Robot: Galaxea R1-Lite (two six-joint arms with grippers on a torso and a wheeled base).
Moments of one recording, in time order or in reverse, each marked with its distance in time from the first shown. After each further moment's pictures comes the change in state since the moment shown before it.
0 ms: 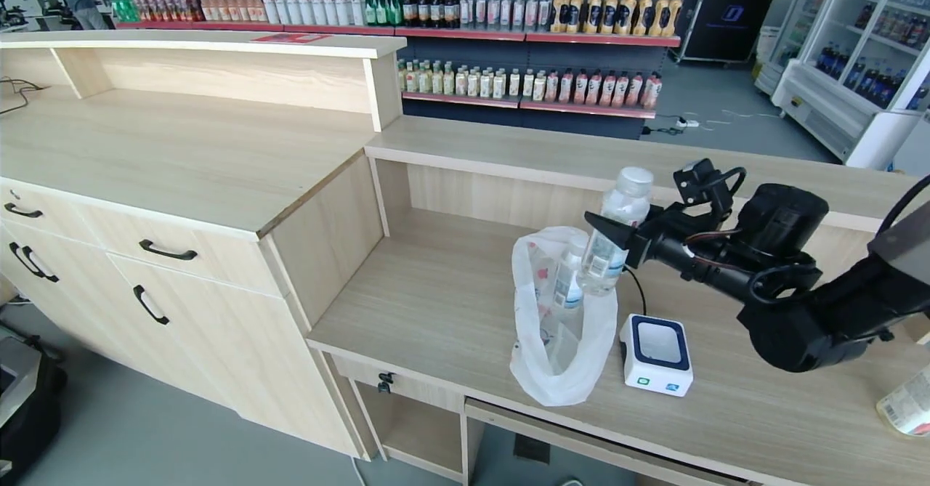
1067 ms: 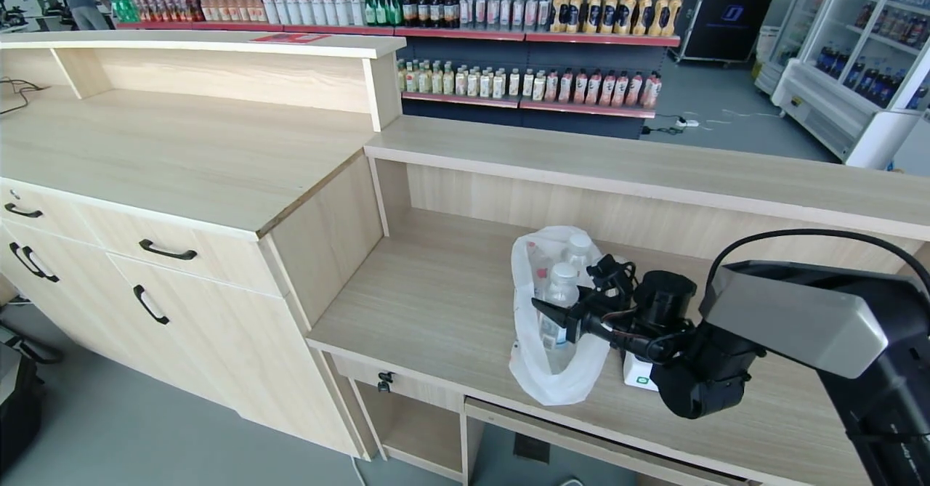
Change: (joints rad) left arm 0.001 0.000 0.000 0.000 0.000 0.000; right arm 0.081 0.449 -0.109 -0.143 0.009 -0.016
